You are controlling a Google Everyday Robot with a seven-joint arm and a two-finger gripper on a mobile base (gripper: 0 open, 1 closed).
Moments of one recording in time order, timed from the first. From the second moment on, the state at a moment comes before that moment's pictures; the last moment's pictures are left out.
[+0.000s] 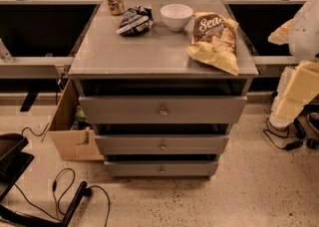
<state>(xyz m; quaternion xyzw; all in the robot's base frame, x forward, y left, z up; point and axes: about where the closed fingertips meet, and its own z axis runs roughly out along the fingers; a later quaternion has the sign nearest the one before) 0.438 -0.217 0.976 -0.60 0.78 -0.03 0.16</state>
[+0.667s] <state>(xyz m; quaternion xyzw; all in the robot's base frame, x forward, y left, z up) 0.444 -0.212 0.952 -0.60 0.78 -0.04 0.15</state>
